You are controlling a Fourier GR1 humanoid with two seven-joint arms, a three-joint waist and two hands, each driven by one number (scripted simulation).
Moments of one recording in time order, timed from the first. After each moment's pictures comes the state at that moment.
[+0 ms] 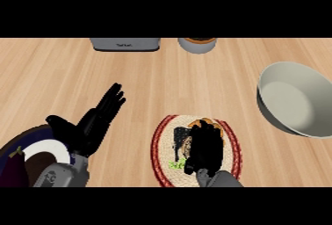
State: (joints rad) left arm -0.15 0.22 -0.26 -1.54 0.34 0.06 0.11; right arm -0.24 -0.02 0.65 -1.41 1.03 0.02 1.07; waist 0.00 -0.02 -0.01
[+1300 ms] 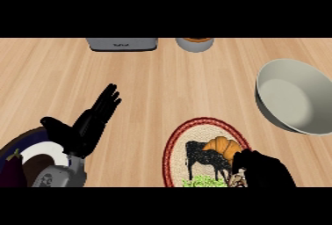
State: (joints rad) left arm -0.12 0.18 -0.20 -1.55 0.30 0.02 0.12; right arm 0.04 -0.53 0.69 -2.09 1.01 0.14 0.82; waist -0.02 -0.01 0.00
